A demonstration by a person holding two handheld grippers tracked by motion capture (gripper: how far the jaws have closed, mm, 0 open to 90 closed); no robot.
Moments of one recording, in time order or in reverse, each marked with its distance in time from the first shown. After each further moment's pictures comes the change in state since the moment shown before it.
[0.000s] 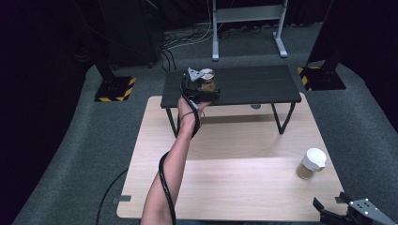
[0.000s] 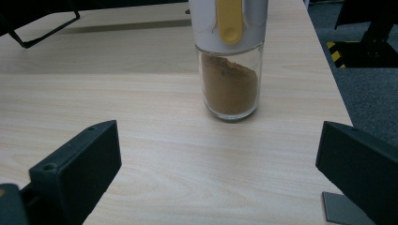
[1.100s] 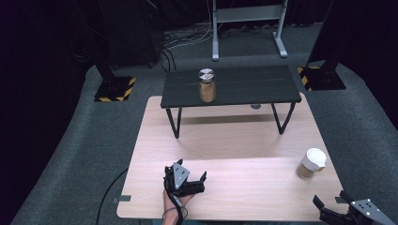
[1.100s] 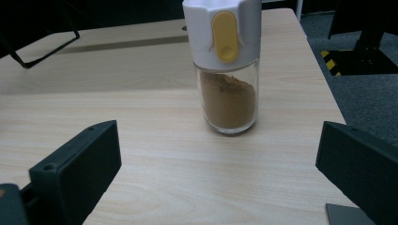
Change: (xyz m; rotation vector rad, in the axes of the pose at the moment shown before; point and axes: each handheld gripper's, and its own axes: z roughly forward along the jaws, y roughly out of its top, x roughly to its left) left arm -0.051 -0.250 -0.143 0.027 -0.014 0.028; right arm 0.004 -0.007 0.000 -0.063 -0.008 0.040
